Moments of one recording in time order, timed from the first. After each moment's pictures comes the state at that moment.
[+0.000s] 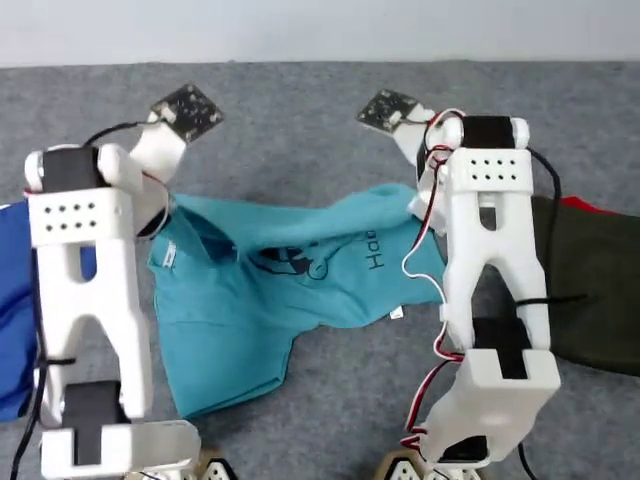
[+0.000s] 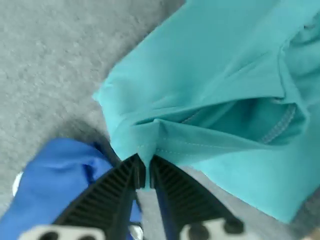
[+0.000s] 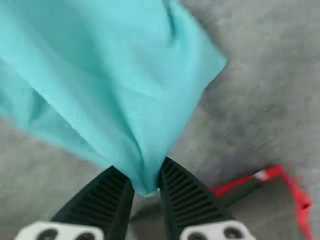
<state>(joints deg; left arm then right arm) -9.8 -6.6 -5.4 98.6 -40.0 -3.0 13.8 -20.7 95.1 49.5</state>
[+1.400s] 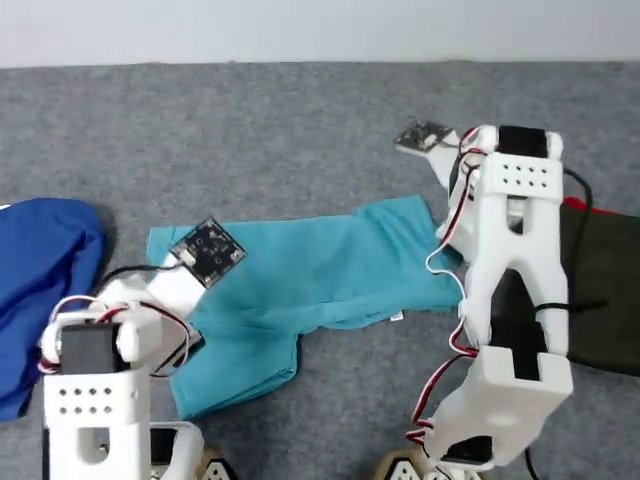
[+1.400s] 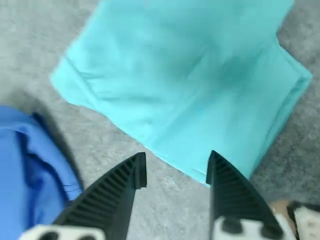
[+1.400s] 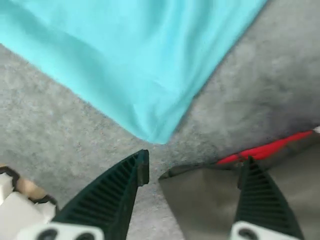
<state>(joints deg) -6.0 -55.4 44.2 90.8 -35.4 3.8 13.8 -17.7 100.3 51.1</state>
